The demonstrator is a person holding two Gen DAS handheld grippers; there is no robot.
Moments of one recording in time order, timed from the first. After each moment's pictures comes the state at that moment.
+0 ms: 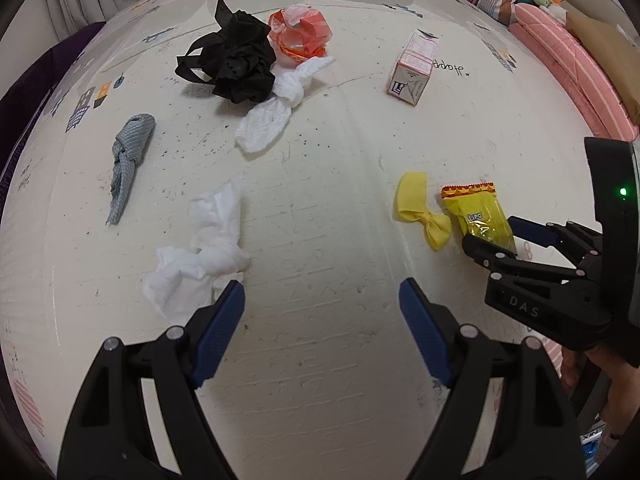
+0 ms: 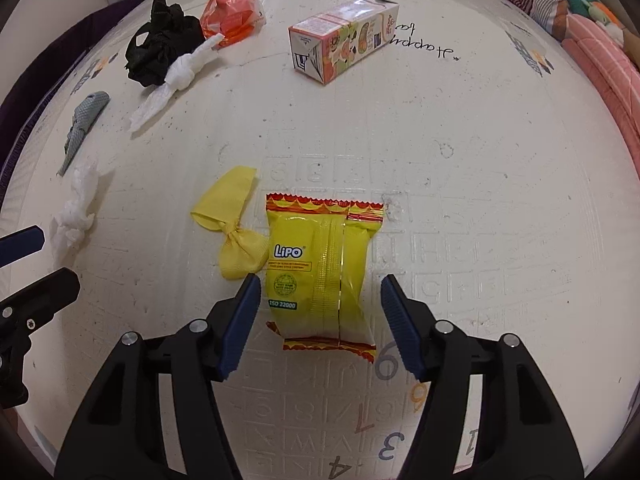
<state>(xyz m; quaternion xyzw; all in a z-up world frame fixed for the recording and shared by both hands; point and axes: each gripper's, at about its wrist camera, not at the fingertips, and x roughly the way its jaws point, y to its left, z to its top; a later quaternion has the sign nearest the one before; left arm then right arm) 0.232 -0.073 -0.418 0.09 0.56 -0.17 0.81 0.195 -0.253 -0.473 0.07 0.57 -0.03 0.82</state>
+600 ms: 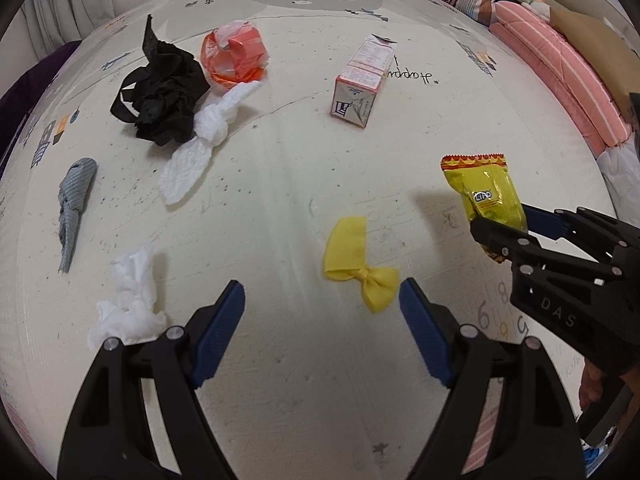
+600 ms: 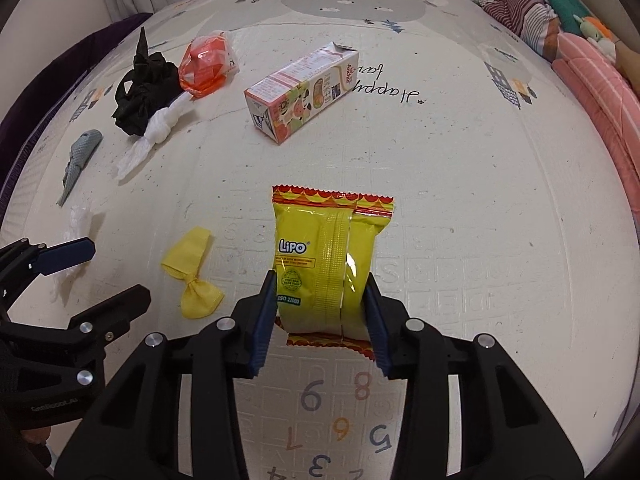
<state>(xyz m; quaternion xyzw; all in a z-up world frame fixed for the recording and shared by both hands) 0.251 -0.144 -0.433 0.09 0.54 -0.20 0.81 0.207 -0.303 -0.444 0.06 0.53 -0.03 0.84</state>
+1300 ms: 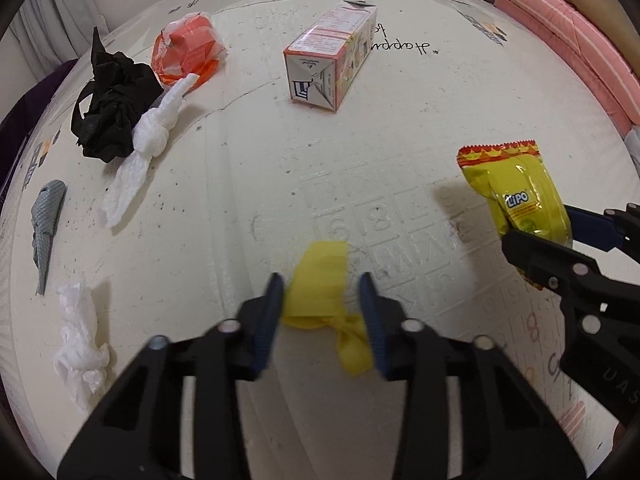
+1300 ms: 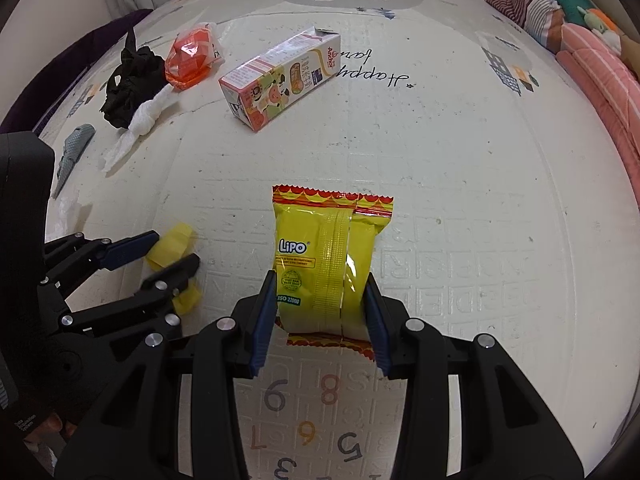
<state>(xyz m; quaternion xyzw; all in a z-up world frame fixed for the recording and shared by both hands) 0.257 -0.195 -0.474 0.14 0.53 -0.18 0.81 0.205 -0.324 -0.457 0.06 0.54 -0.02 0.84</state>
